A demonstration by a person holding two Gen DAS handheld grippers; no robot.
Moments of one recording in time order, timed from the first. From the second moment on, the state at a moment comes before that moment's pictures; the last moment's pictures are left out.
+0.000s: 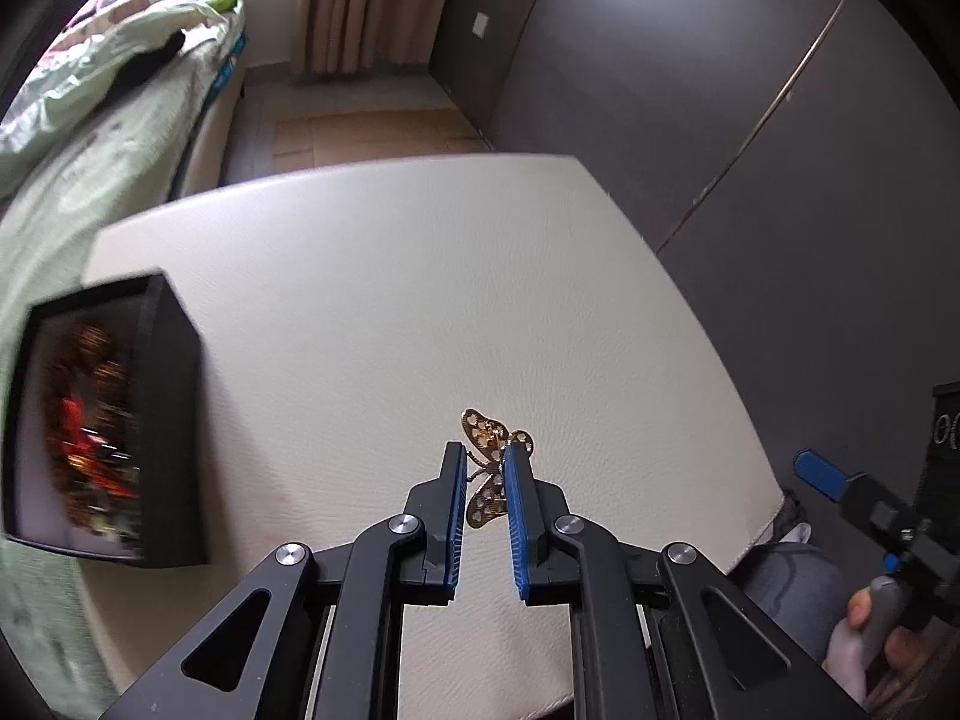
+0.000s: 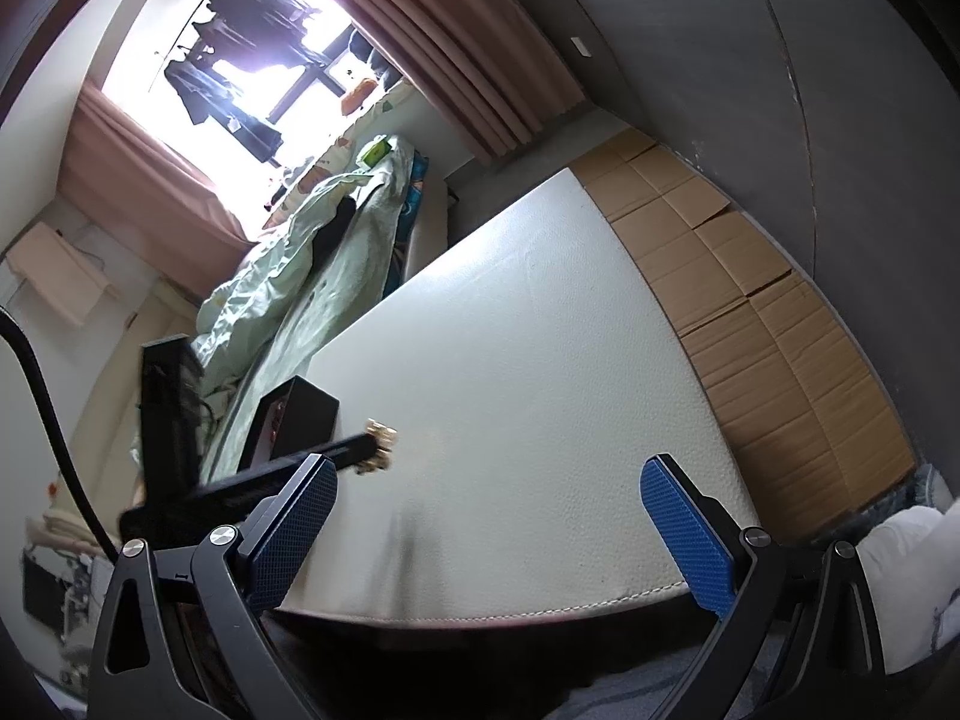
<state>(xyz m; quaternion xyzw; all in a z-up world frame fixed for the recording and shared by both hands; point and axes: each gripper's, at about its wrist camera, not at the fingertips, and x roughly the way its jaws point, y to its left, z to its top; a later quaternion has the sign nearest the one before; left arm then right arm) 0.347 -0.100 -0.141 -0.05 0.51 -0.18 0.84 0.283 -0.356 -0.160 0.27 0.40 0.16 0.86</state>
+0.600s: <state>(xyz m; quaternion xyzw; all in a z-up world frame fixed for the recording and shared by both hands) 0.333 0.000 -0.075 -0.06 0.45 -0.11 0.88 0.286 -0.318 -0.154 0.23 0.39 0.19 0.87</state>
